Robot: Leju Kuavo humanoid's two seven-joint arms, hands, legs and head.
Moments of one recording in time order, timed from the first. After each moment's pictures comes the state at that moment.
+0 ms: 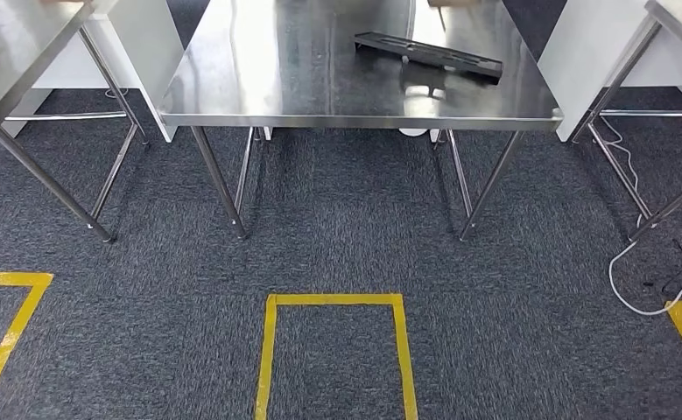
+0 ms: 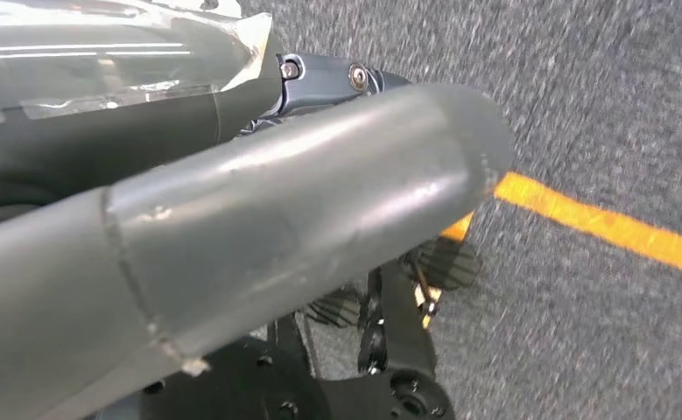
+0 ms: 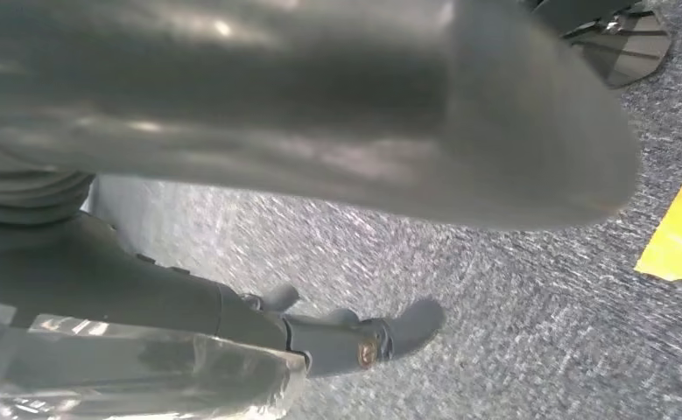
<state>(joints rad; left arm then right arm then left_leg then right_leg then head) -0.02 -0.03 -0.64 -0.16 1.08 0.12 -0.33 -0.04 0.08 -0.14 -0.19 0.76 -0.15 0.17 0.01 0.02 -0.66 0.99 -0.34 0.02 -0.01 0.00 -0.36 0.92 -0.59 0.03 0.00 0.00</state>
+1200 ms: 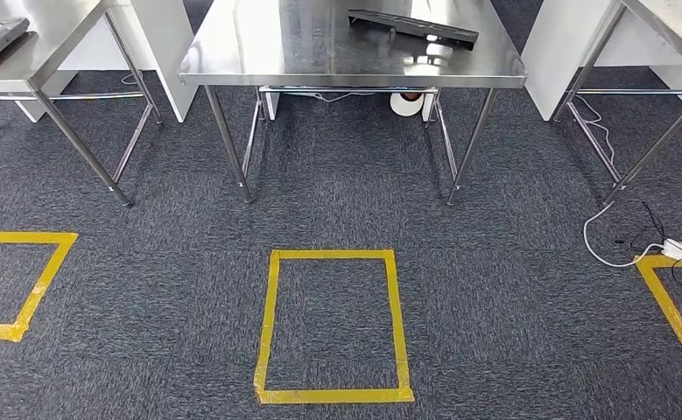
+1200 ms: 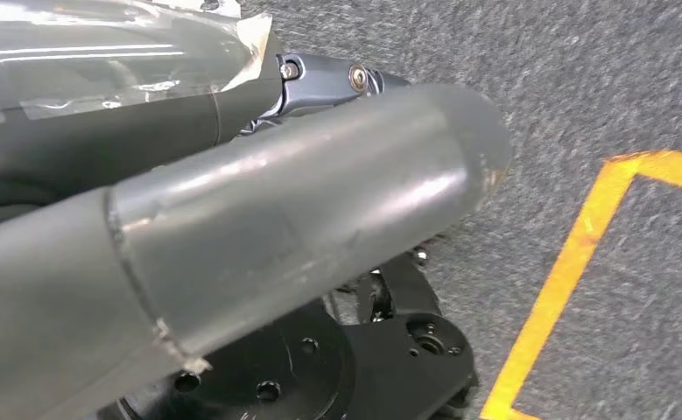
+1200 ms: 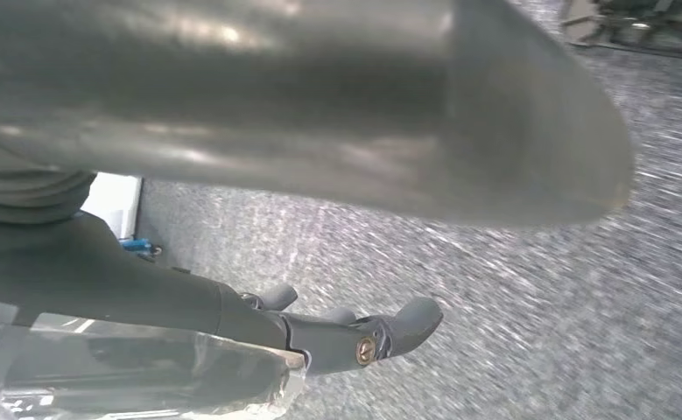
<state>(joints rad) -0.02 -0.05 -0.64 -0.16 1.03 0.08 -0.37 -0.01 0.06 -0.13 -0.18 0.74 -0.13 0.18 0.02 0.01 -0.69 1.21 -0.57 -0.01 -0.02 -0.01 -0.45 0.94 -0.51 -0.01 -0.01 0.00</state>
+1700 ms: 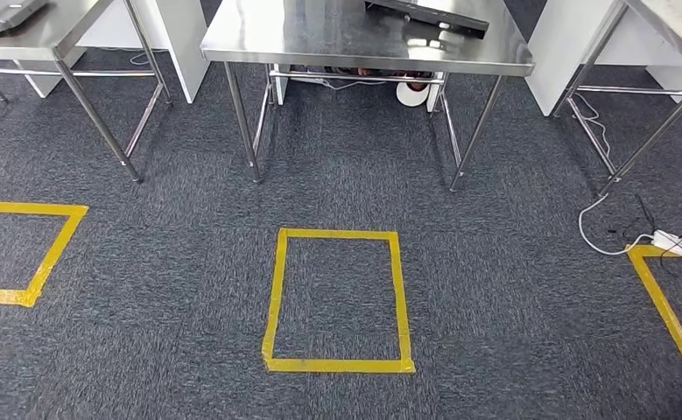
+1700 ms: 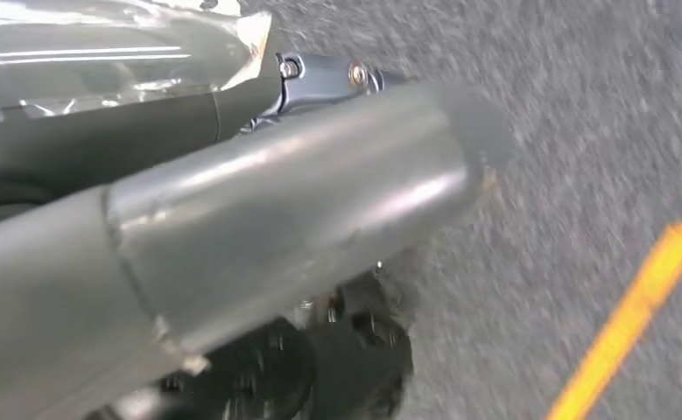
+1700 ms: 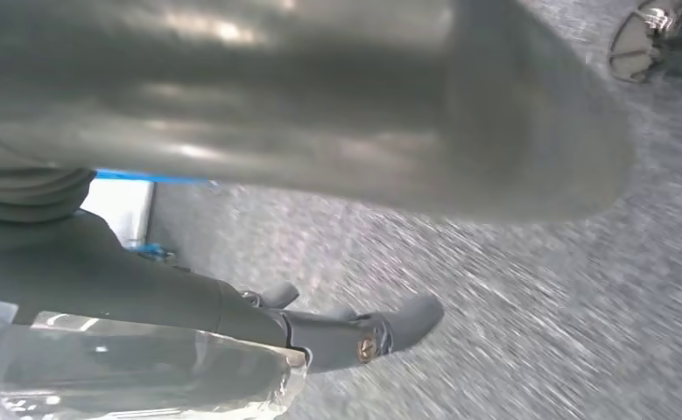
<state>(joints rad) -0.02 -0.05 -0.64 -0.17 1.03 0.08 -0.37 -0.01 0.06 -0.13 -0.18 0.76 -0.14 0.17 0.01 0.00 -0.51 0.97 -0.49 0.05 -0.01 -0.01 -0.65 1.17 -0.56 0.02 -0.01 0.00</state>
